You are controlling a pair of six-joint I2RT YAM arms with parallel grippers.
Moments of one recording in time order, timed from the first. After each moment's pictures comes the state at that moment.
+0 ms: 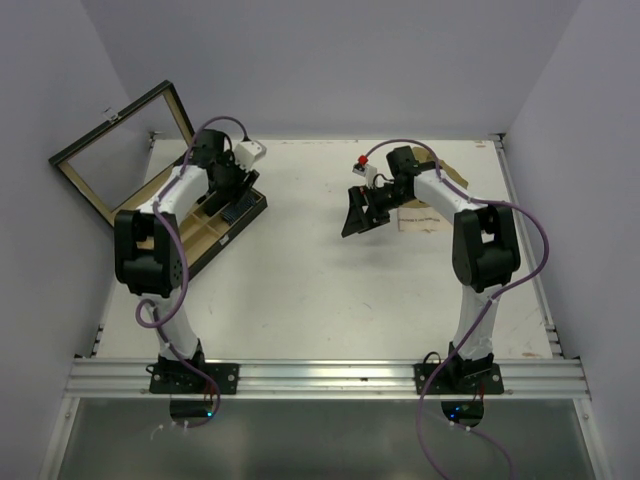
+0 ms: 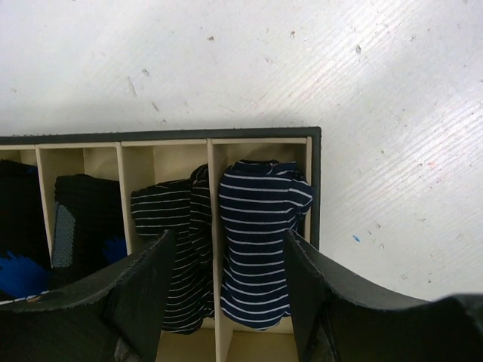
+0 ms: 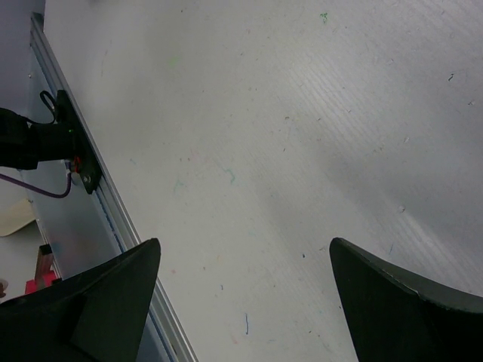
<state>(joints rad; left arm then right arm) -0.09 1.92 1.50 -0.54 0.24 0.56 0.28 2.01 1.54 -0.77 -0.86 -0.12</state>
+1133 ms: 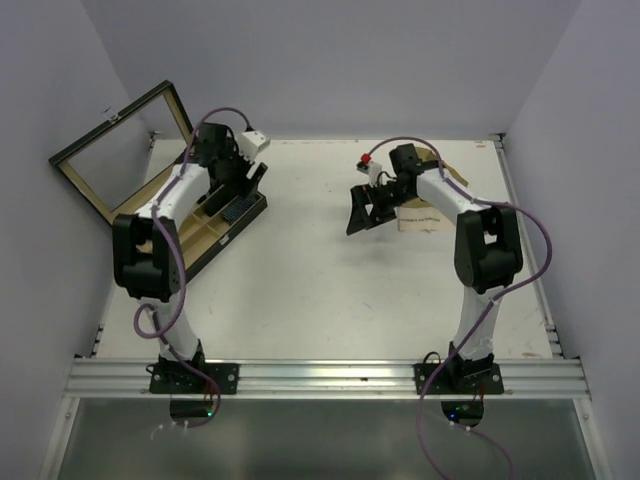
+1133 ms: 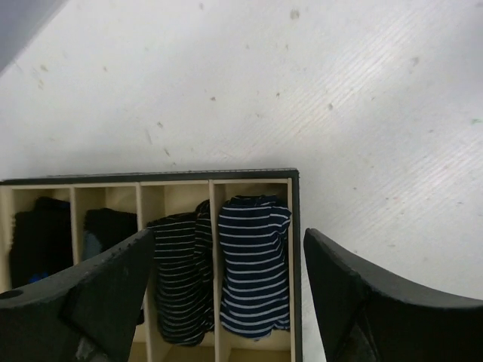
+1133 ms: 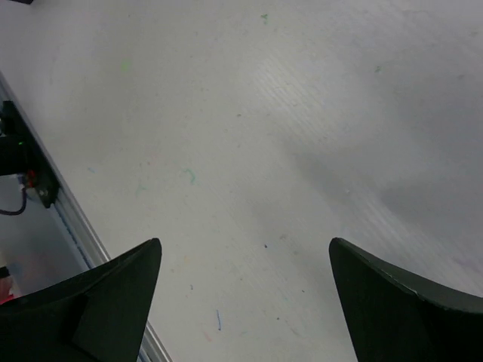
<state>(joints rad) -0.12 1.90 1.53 -0.49 0.26 0.52 0.27 2.00 1.54 -0.77 -0.77 -0.13</state>
